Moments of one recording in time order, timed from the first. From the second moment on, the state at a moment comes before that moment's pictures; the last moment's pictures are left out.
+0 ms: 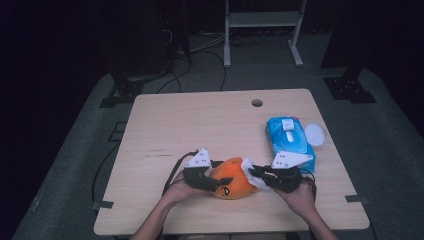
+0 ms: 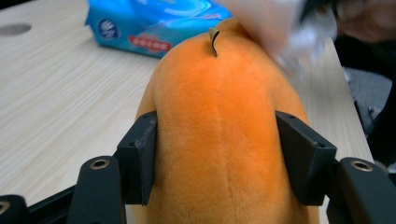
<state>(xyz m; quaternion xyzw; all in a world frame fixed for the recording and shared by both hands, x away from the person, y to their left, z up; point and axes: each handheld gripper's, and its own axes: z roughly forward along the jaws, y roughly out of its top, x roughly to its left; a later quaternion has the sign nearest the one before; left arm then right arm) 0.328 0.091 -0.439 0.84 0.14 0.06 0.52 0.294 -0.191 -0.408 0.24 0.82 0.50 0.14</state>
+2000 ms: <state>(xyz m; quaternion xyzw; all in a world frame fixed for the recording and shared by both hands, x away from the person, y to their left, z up) 0.313 0.072 -0.427 0.86 0.08 0.08 0.50 0.293 -0.181 -0.401 0.20 0.85 0.48 0.13</state>
